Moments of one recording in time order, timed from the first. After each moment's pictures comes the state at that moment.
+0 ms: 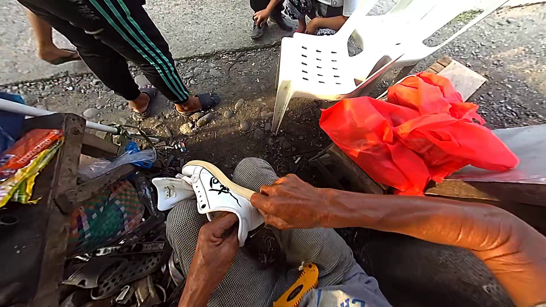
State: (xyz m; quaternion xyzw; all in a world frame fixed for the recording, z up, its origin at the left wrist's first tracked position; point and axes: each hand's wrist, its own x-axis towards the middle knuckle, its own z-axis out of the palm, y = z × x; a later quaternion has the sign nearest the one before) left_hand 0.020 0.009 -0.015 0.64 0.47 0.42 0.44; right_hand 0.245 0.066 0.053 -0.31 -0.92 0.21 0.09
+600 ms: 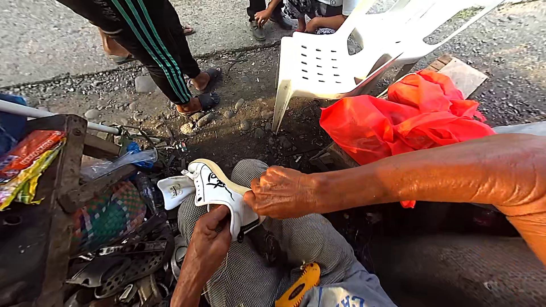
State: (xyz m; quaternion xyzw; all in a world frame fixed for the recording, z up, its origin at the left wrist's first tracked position) left_hand 0.008 0.021 -0.008 0.65 0.49 0.38 0.45; right_hand 0.228 0.093 0.100 -0.21 -0.96 0.14 -0.14
